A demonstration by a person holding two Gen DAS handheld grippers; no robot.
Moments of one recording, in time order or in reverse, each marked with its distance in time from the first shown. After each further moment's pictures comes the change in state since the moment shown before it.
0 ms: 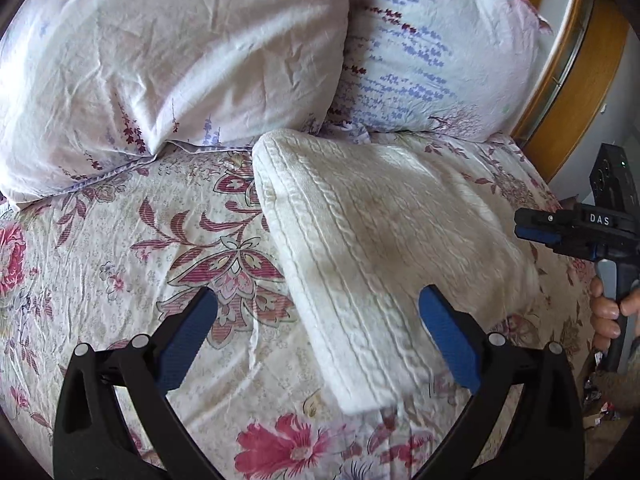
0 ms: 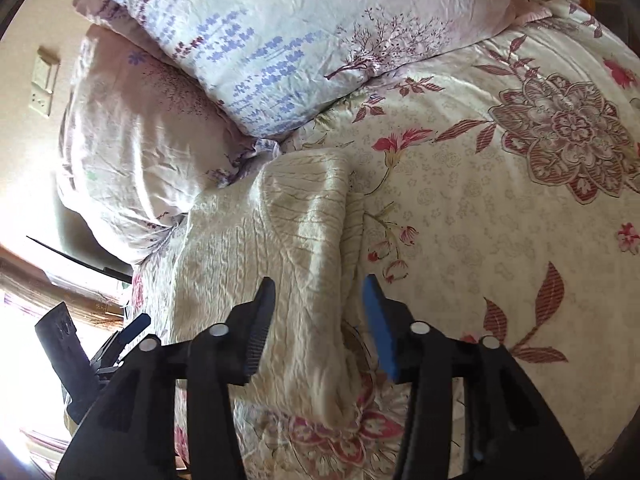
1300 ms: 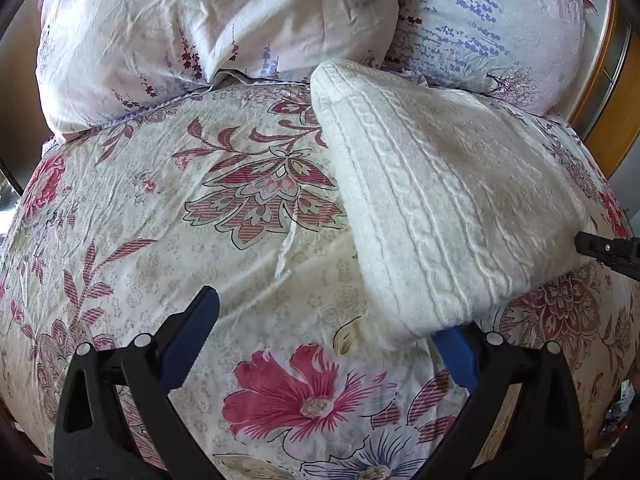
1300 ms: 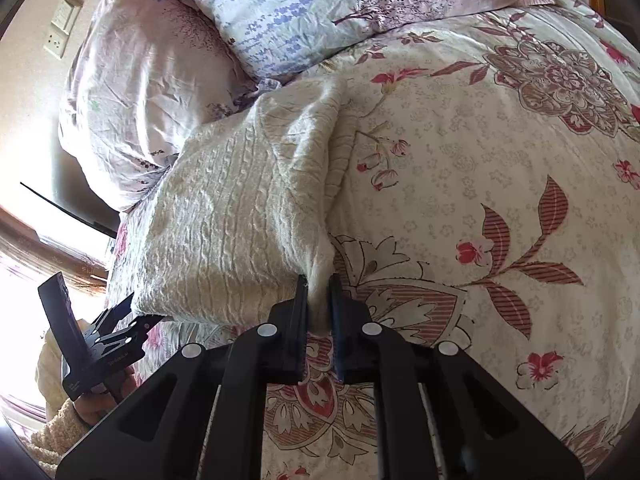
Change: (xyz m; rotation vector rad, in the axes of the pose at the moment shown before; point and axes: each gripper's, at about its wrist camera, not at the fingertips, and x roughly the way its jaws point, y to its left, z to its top) left arm 0.027 0.004 -0.055 -0.121 0.069 0.215; right arm 0.014 -0.007 -0.054 -0.090 0.053 -0.039
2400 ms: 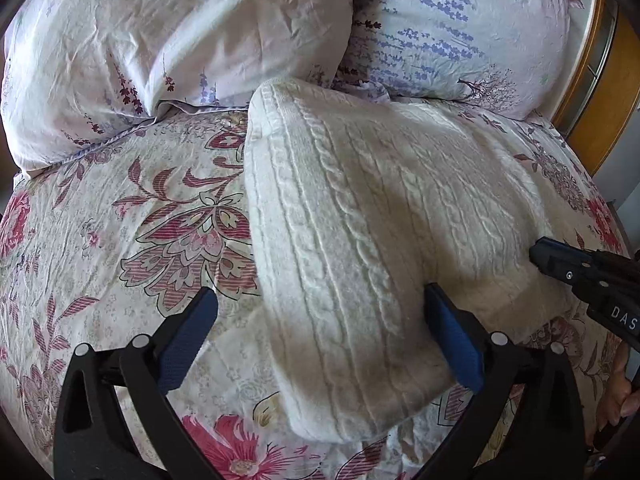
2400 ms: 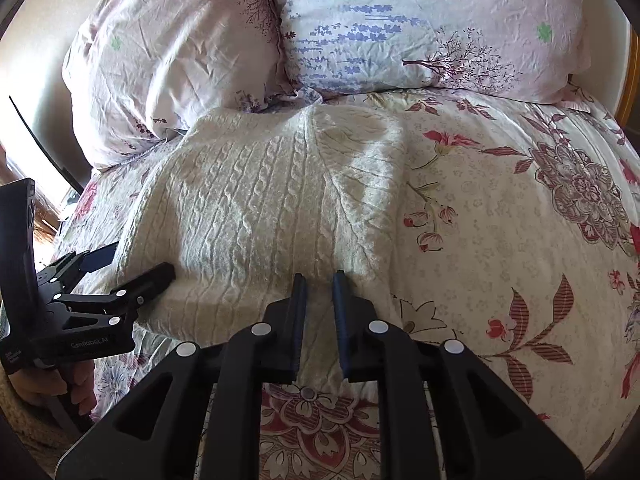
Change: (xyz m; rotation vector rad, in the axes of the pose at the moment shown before) left arm 0.015 -0.042 0.035 0.046 -0.020 -0.059; right arm 0.020 0.055 0.001 -0.287 -0.098 -0.179
